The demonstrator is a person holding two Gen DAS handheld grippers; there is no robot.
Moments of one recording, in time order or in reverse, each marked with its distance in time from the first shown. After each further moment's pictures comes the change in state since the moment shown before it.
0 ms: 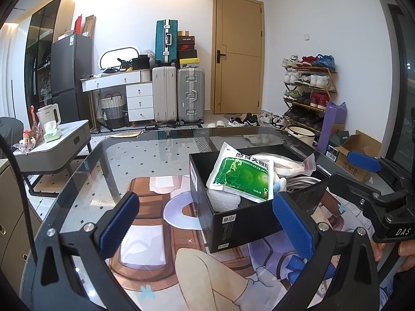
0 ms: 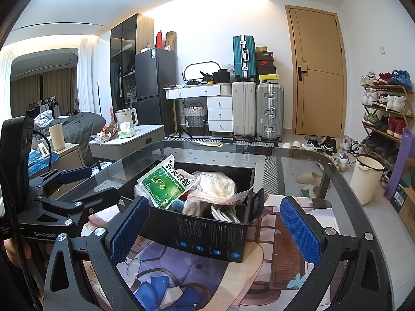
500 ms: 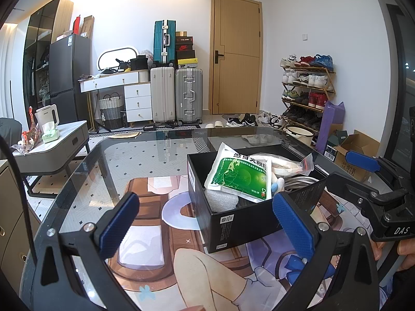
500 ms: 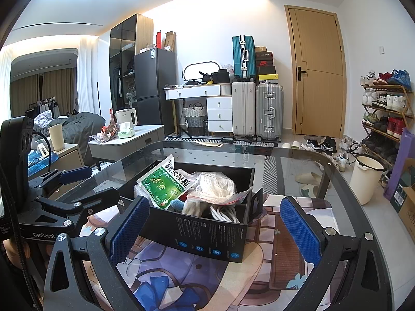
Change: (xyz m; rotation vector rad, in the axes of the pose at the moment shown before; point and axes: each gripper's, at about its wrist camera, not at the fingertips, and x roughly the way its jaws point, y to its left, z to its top) left arm 0.001 -0.001 -0.002 0.006 0.000 -0.011; right arm 0.000 -0.001 0.001 0.002 0.001 0.000
